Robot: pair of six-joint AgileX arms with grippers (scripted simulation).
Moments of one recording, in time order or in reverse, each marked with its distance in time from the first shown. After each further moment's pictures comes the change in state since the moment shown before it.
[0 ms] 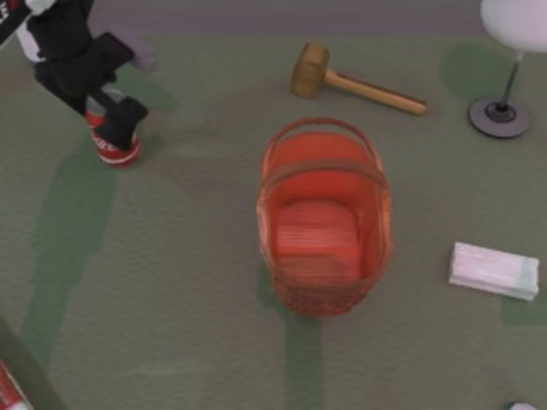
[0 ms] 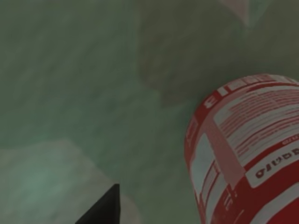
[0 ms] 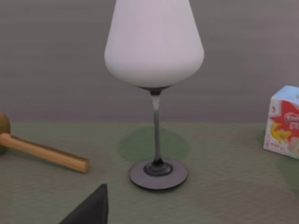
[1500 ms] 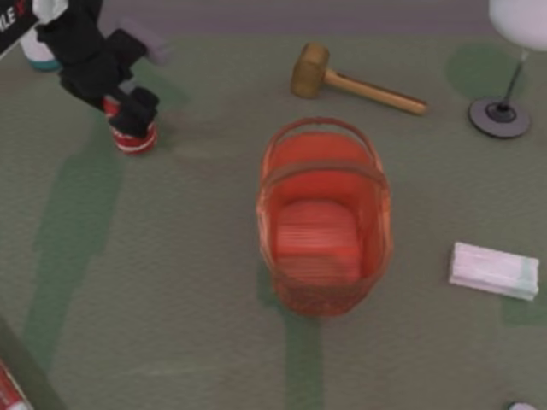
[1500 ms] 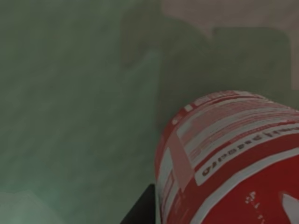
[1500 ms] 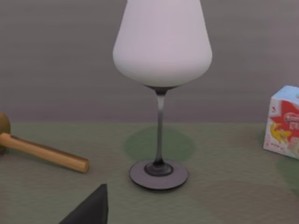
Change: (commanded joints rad) left arm -0.017 -0.025 -0.095 0.152 0.102 -0.055; right arm 0.000 0.000 0.000 0.000 0.000 0.000
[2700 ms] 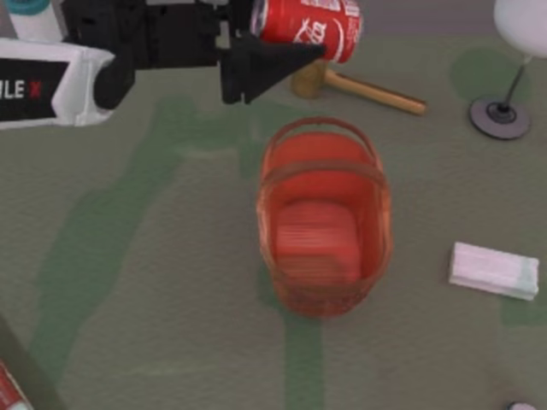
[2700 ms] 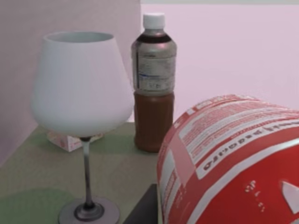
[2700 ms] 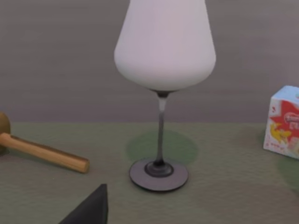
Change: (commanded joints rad) left arm -0.191 -0.519 -0.937 1.751 1.034 -0.576; right arm 0.000 0.000 0.000 0.000 0.000 0.000
